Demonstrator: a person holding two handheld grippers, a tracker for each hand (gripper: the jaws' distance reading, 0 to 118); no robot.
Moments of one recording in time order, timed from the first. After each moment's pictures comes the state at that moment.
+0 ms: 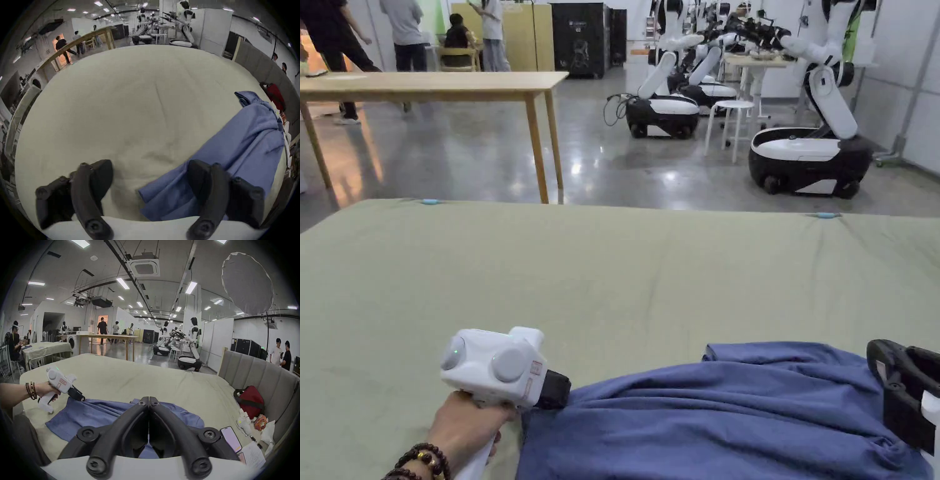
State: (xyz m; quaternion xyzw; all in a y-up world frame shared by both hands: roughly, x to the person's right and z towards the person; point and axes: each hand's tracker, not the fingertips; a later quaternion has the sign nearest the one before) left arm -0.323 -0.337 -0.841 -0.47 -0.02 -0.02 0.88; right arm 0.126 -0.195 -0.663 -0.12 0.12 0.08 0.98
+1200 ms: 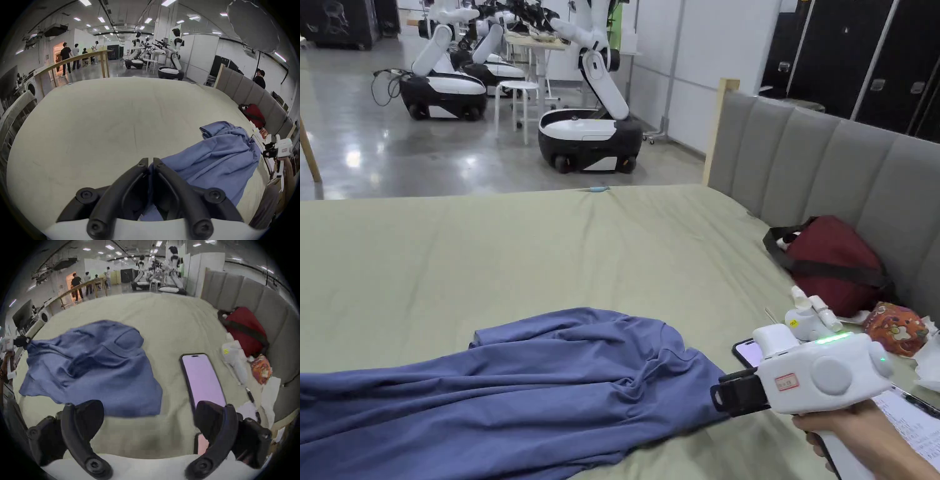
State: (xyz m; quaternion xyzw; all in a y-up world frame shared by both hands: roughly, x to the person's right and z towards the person) left arm -0.298 -0.257 -0.803 -0.36 -0.08 0.03 0.93; right arm 0.357 -0.312 -0.762 -0.46 0.04 0.04 0.89
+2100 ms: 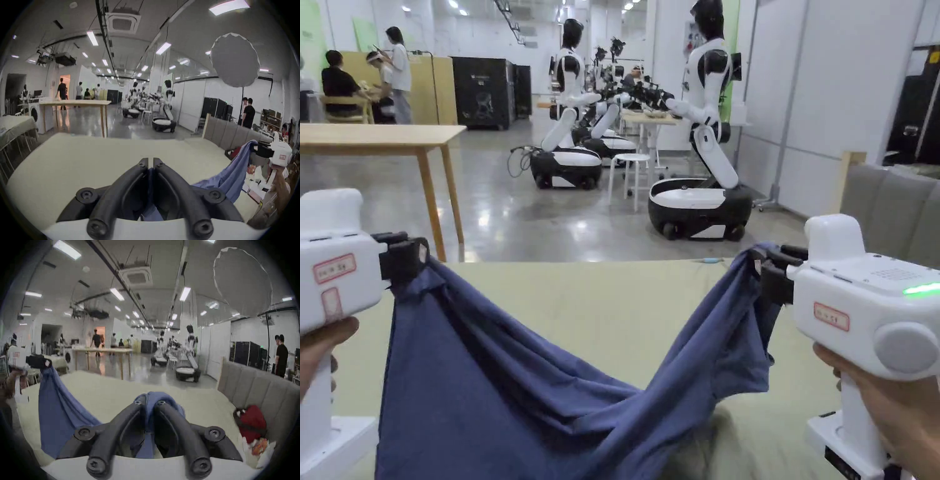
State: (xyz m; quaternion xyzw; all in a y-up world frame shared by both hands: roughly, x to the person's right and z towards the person) left arm -0.290 -0.070 -0.778 -0.11 -0.09 0.06 0.99; right arm 0.185 -0.091 -0.791 -0.05 0.12 0.05 0.99
